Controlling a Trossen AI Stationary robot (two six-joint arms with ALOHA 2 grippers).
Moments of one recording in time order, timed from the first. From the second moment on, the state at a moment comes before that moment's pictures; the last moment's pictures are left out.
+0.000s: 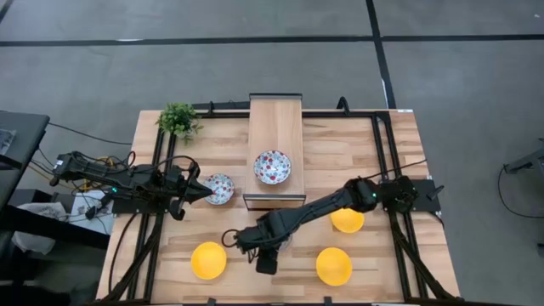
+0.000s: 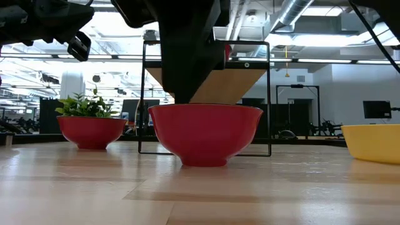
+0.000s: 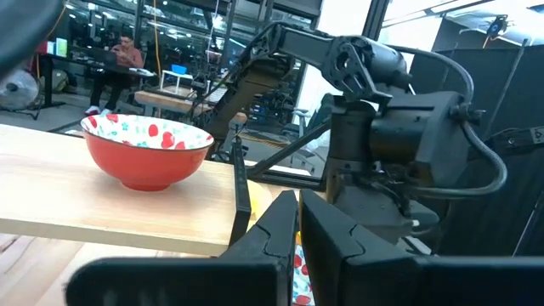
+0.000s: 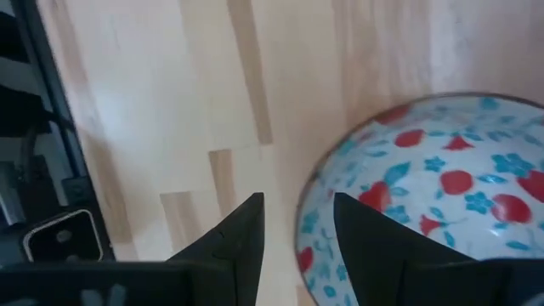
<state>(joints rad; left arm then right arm) -0.26 0.30 0.06 0.37 -0.07 -0.18 0.36 2.46 2.32 -1.21 -0.15 0.47</state>
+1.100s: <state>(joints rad) -0.26 0.30 0.06 0.37 -0.07 -0.18 0.38 2.53 2.32 -1.24 -0.04 0.53</state>
